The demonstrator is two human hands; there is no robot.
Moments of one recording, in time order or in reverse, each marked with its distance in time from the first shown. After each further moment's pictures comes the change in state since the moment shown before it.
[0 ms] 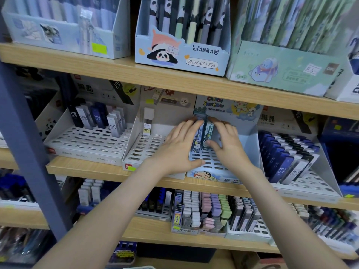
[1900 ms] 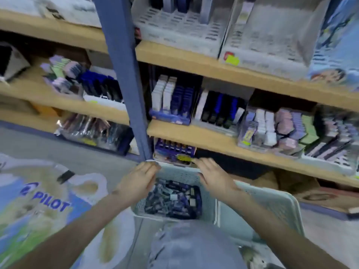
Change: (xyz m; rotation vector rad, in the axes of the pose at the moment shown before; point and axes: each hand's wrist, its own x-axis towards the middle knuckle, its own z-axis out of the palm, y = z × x) left_hand -0.390 -0.137 0.105 0.122 -0.066 -0.224; right_hand -0.241 -0.089 0.233 -0.050 -0.708 -0.221
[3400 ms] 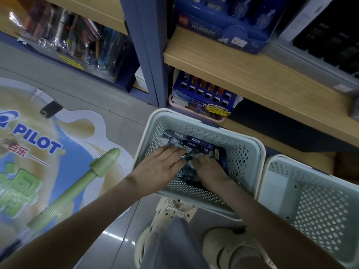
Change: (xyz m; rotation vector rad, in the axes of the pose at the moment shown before) left_hand -0.058 -0.029 0.145 0.052 -0.116 0.189; right_hand 0.025 0.026 0.245 -0.118 -0.635 -0.060
